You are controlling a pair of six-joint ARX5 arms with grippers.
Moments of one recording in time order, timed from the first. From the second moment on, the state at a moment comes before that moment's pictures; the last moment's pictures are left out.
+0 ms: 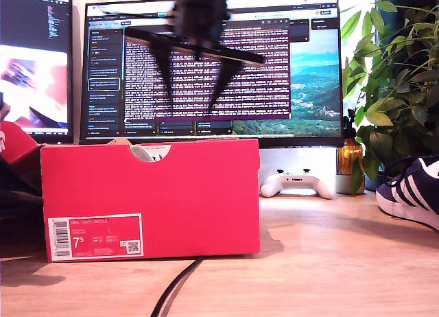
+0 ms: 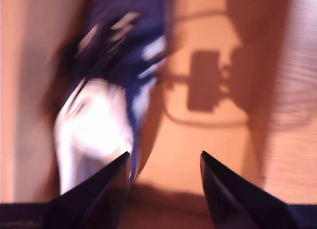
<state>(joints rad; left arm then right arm) -0.28 1.20 0.04 0.80 0.34 -0.63 0.70 2.24 2.36 -1.36 0.09 0.67</state>
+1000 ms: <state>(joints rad) -0.28 1.20 0.04 0.62 0.34 -0.63 0.37 2.22 2.36 -1.37 0.25 1.07</state>
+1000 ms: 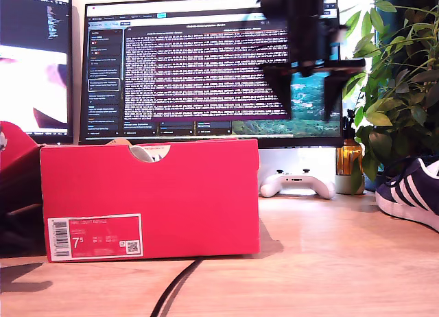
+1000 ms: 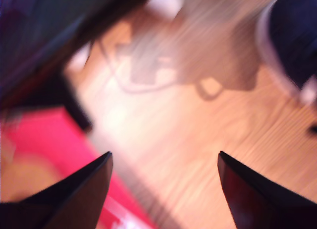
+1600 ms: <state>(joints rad) -0.28 1.20 0.04 0.60 0.34 -0.63 0.31 1.97 2.18 -1.37 0.30 1.14</state>
